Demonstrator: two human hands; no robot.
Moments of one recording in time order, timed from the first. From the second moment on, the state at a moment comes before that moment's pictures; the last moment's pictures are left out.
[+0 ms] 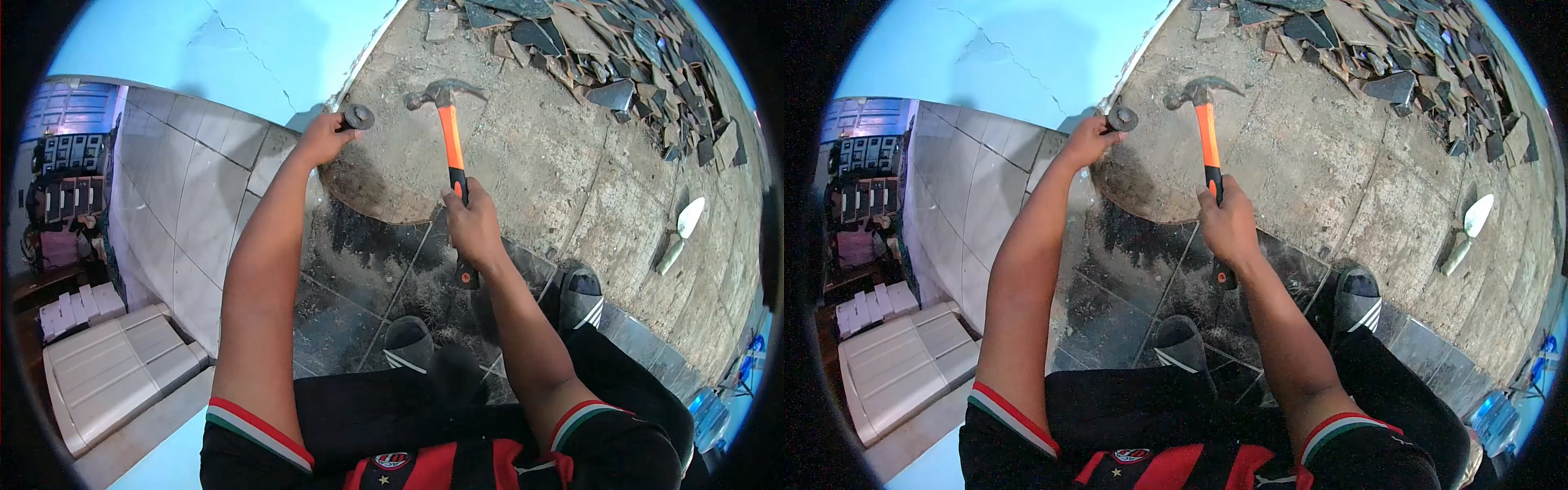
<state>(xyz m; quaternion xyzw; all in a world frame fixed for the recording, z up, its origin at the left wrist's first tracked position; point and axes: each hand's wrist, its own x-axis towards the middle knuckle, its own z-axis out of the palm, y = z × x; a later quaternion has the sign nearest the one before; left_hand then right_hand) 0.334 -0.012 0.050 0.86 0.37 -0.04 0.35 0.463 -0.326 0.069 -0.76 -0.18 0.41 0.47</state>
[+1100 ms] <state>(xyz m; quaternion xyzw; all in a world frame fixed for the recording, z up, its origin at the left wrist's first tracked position) 0.329 -0.005 0.027 0.87 0.36 -0.01 0.33 0.462 -0.280 0.070 -0.78 -0.26 0.39 0.41</state>
